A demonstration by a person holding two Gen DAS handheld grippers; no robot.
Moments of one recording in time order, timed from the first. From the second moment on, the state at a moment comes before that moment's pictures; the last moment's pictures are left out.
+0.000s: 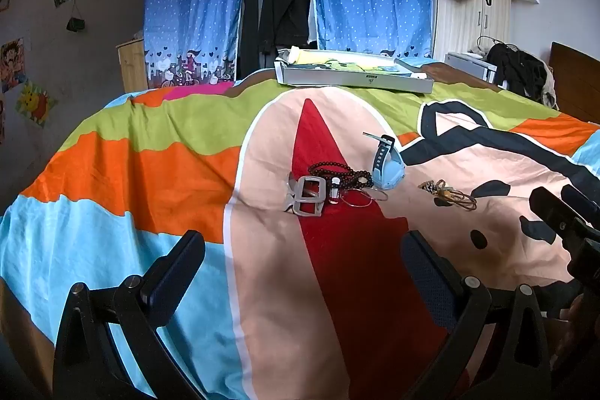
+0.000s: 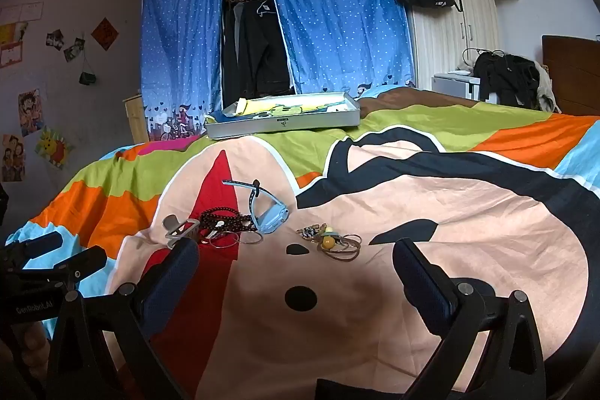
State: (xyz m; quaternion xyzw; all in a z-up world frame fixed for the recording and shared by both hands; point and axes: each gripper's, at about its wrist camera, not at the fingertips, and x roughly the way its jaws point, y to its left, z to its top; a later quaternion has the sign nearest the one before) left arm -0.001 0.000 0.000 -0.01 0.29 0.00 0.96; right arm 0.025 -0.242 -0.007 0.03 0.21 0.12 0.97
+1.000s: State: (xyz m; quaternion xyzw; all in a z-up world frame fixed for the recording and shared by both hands) left arm 0.000 0.000 0.000 -0.01 0.29 0.00 0.96; right arm 0.026 -0.241 -0.008 0.03 0.21 0.12 0.97
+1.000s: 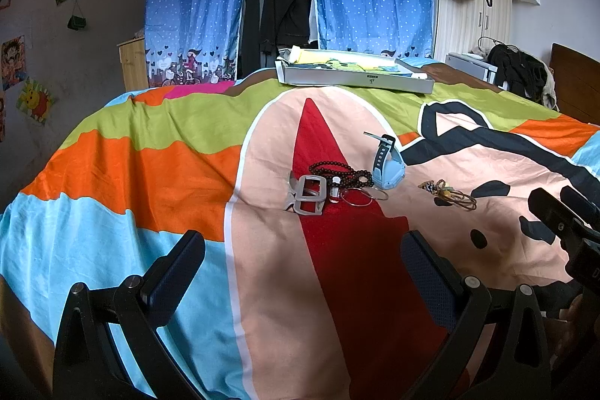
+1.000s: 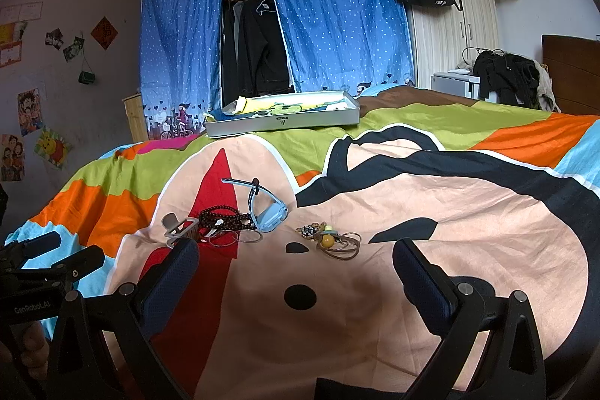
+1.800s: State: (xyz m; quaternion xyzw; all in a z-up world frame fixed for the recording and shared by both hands) left arm 0.000 0.000 0.000 -0.01 0.30 0.00 0.96; right arm 0.025 -0.241 -0.008 0.03 0.21 0.12 0.97
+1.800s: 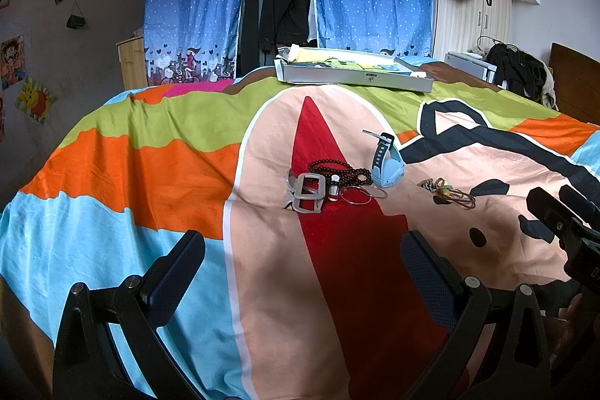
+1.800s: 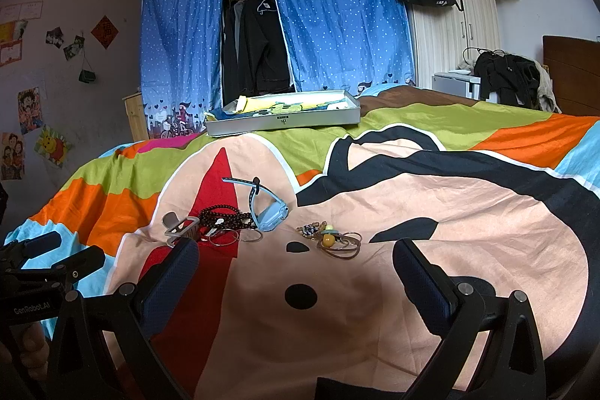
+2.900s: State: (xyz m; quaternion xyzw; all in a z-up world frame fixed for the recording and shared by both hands) left arm 0.000 0.000 0.000 -0.02 0.30 0.00 0.95; right arm 0.027 -0.241 -0.010 0.03 0.22 0.12 0.97
